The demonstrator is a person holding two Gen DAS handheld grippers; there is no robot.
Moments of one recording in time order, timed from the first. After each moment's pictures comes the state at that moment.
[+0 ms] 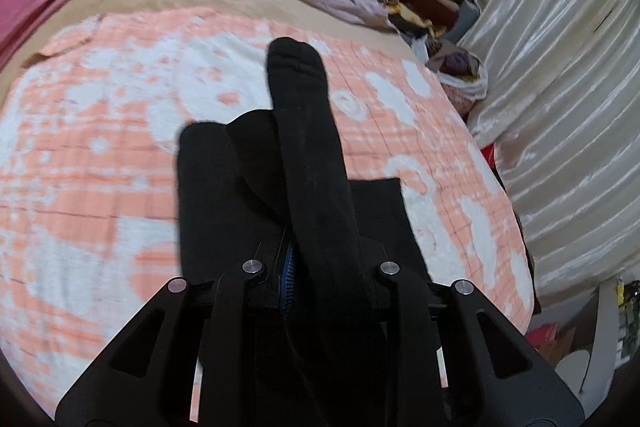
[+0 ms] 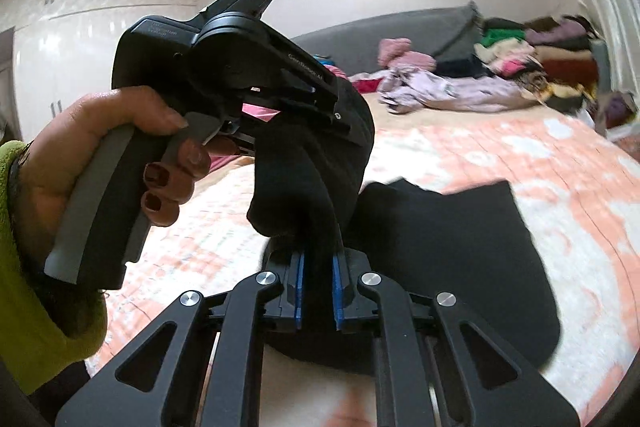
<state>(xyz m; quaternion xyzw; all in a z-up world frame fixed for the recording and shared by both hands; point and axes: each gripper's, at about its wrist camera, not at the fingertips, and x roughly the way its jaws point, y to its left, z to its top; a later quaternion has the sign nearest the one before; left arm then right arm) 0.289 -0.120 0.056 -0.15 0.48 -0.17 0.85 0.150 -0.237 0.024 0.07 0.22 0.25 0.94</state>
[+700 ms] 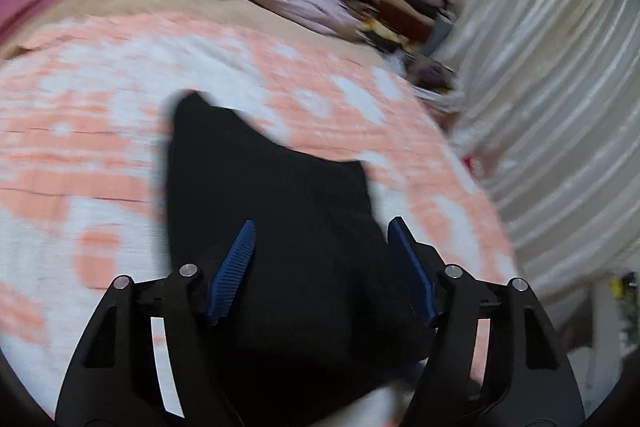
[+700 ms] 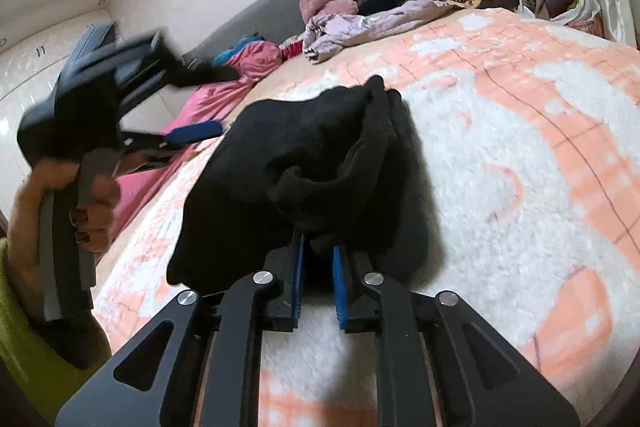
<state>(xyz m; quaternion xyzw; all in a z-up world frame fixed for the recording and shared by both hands) 0.254 -0.131 0.034 -0.15 0.41 -0.18 0.88 0.137 -0.330 -0.027 0.19 0.32 0.18 0.91</state>
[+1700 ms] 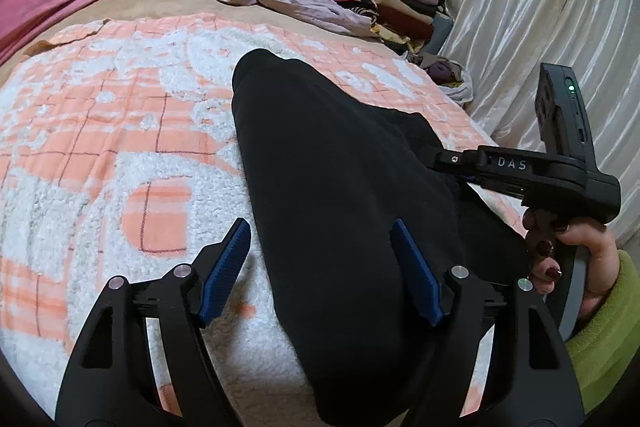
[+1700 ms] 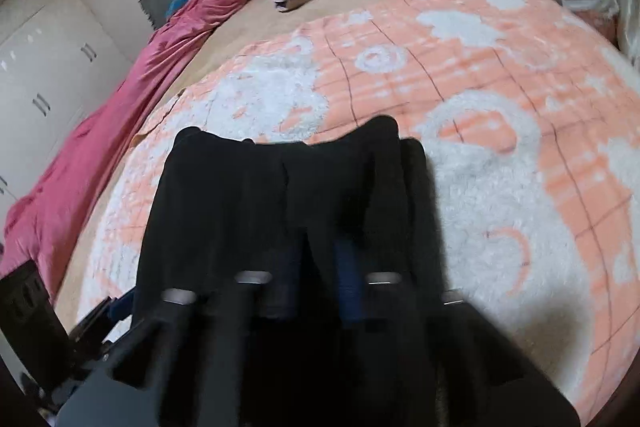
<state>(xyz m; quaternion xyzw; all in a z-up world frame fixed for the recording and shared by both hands) 0.224 -0.095 -0.027 -0.12 0.38 -0.20 0.90 0.302 -0.304 -0.006 0.14 0.44 0.14 0.87</state>
